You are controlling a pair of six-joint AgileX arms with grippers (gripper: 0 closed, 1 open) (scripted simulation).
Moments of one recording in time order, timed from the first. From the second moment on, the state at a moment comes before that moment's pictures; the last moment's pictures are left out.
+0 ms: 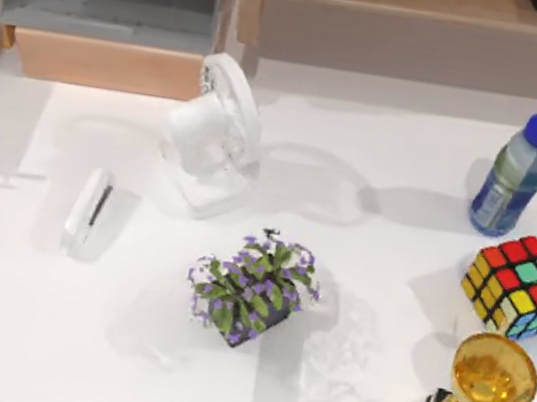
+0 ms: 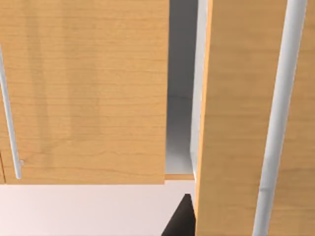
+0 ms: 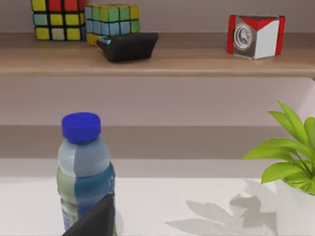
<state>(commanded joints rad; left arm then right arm) 0.68 2.04 0.49 1.50 0.72 1.60 0.00 0.00 0.00 0.00 0.00 0.00</state>
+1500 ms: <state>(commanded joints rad) 0.72 1.99 0.43 1.51 0.80 1.57 0.00 0.00 0.00 0.00 0.00 0.00</state>
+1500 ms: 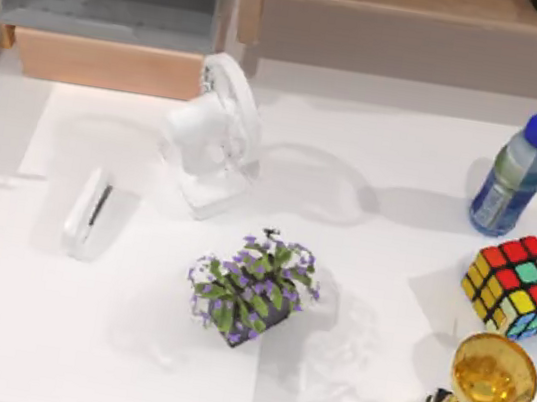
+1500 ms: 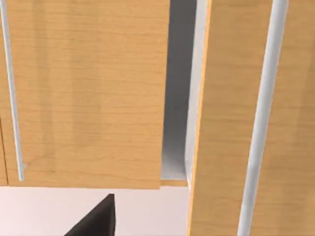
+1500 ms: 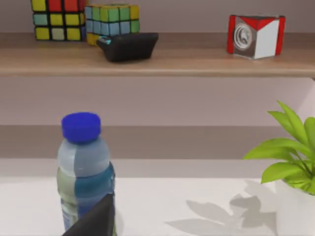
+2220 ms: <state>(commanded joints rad) 0.34 1.74 0.73 0.51 0.85 0.89 0.00 0.00 0.00 0.00 0.00 0.00</state>
